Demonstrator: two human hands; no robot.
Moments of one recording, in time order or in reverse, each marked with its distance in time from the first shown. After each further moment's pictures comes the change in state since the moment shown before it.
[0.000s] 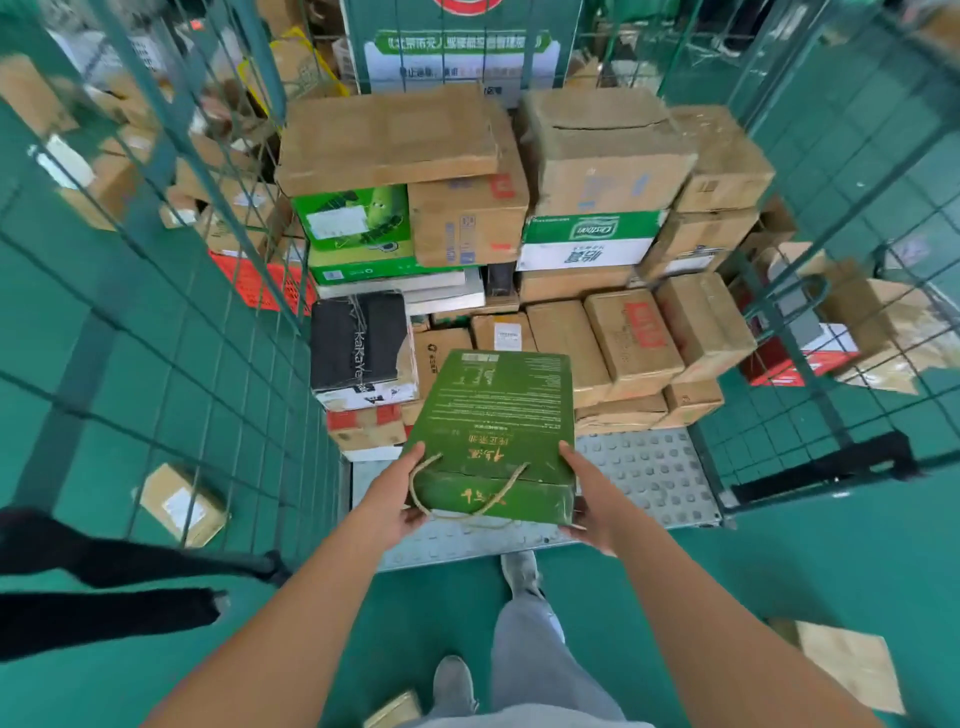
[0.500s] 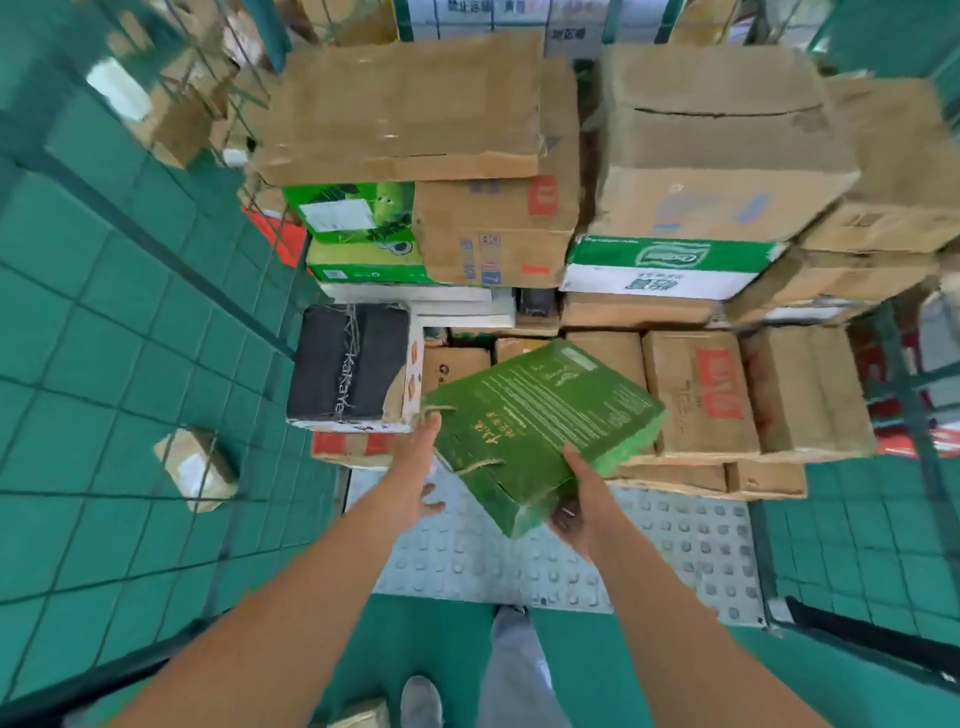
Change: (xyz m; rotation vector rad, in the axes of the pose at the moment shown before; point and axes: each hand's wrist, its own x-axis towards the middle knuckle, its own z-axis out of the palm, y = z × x) left_hand 0.124 0.138 0.134 -0.007 0.175 -0.047; right_hand 0.175 -0.166 -0.003 0.212 -0.022 0.165
